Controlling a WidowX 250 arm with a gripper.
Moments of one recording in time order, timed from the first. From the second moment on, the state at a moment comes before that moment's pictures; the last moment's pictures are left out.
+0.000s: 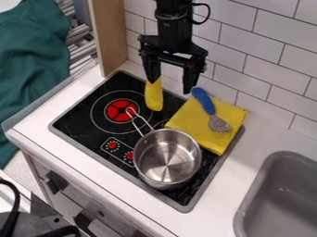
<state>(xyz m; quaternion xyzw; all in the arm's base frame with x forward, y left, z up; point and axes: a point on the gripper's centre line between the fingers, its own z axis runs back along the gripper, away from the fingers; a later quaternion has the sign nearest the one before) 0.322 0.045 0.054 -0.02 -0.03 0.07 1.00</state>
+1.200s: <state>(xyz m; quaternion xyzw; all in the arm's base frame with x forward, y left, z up) 0.370 -0.031 0.008 -0.01 -0.01 0.12 0.99</state>
